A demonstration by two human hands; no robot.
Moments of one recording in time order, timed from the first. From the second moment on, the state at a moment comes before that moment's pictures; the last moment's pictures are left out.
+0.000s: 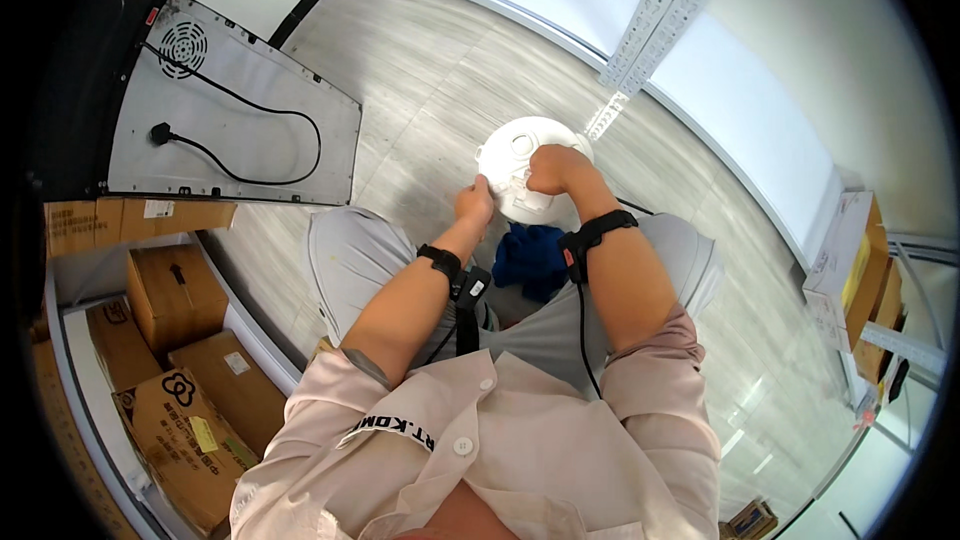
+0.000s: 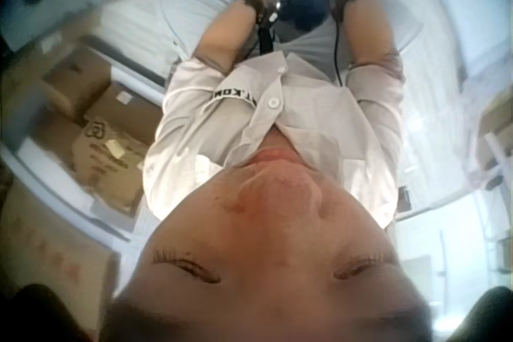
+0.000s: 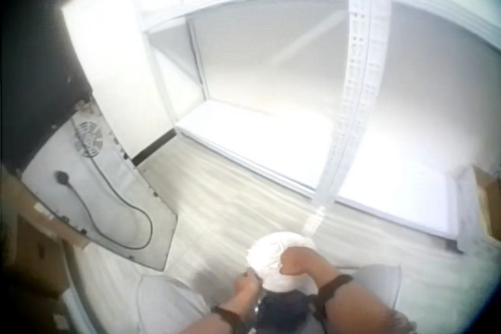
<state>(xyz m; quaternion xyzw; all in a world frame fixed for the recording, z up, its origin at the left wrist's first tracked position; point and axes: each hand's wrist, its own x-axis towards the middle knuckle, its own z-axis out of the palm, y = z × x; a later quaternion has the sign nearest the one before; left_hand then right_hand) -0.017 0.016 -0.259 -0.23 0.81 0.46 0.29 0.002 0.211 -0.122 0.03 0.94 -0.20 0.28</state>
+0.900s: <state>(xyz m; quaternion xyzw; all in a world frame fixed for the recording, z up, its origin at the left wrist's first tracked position) 0.003 0.026 -0.244 -0.12 0.90 0.36 0.20 -0.017 0.213 -0.138 0.11 0.92 -0.25 0.27</state>
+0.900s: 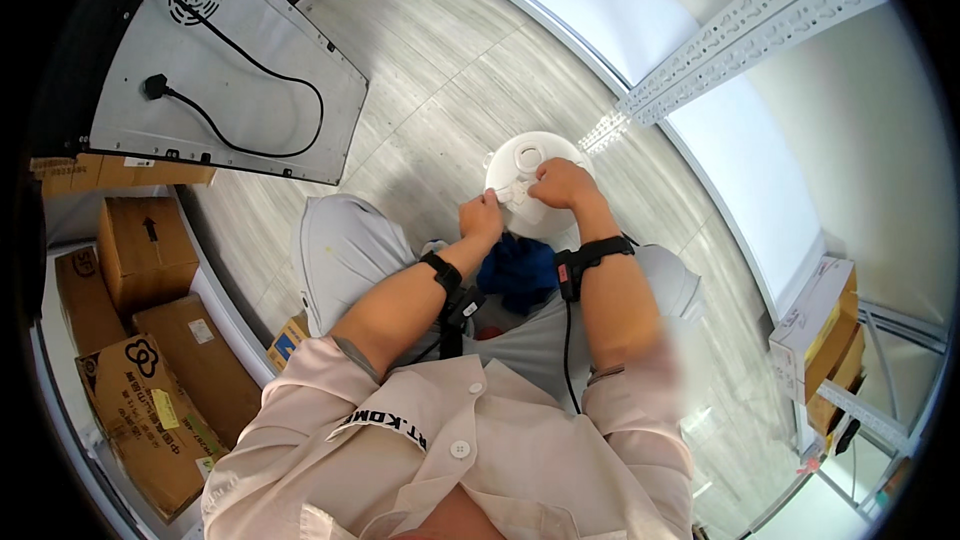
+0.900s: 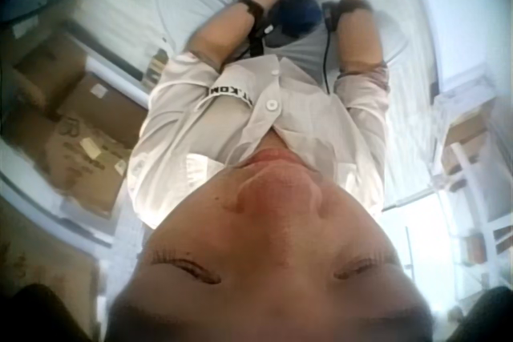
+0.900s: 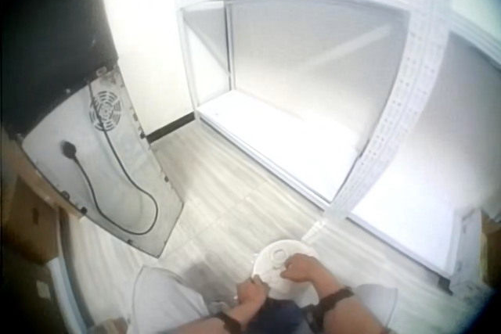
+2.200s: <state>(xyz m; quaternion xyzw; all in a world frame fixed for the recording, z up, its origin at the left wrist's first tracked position) -0.034 0.028 -0.285 -0.24 0.82 0.47 0.23 -0.025 0.265 -0.165 0.33 0.82 -0.47 0.10</state>
